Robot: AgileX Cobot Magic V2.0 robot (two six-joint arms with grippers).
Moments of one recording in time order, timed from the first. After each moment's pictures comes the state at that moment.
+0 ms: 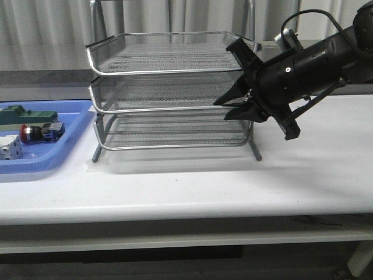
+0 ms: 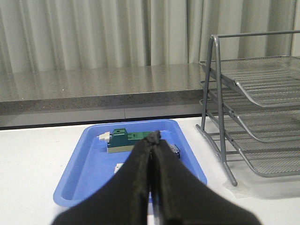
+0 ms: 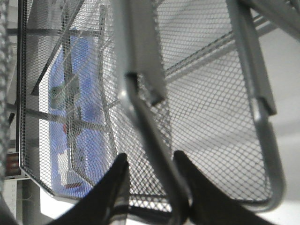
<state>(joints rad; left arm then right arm) -0.03 0.00 0.00 0.00 0.02 0.02 0.22 1.93 -1.07 1.83 0.50 -0.96</state>
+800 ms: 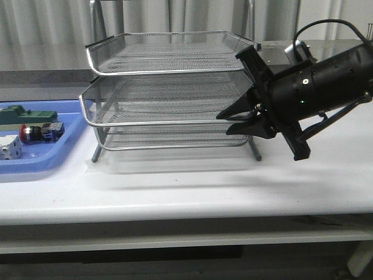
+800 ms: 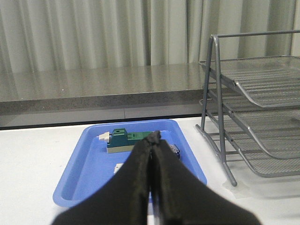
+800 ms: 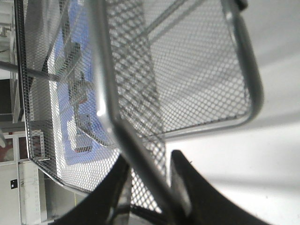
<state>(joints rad) -0.03 0.00 0.00 0.00 0.02 0.02 0.21 1.86 -0.90 1.84 0.62 -0.98</state>
